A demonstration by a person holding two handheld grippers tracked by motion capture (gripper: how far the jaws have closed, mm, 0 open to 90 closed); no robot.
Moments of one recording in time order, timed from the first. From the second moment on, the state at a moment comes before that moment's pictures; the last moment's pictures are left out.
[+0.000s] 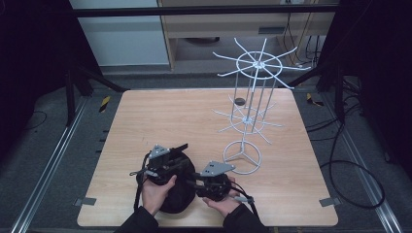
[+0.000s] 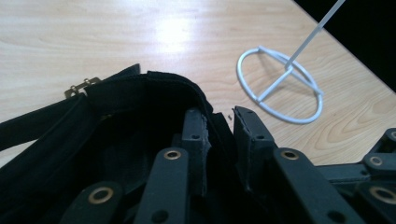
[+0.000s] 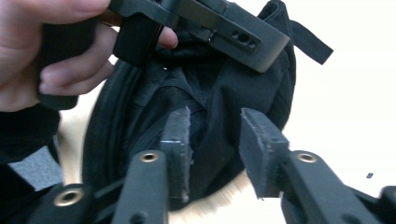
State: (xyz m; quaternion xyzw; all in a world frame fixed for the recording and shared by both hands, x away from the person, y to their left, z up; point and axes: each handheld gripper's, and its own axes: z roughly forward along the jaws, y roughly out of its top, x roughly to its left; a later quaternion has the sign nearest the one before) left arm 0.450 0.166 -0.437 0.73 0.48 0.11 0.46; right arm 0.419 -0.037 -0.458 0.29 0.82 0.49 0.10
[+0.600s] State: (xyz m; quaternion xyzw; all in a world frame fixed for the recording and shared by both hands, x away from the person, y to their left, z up) left arm 0.419 0.175 -0.388 0.72 0.41 0.16 0.53; right arm 0.417 -0.067 -0.453 0.31 0.80 0.50 0.10
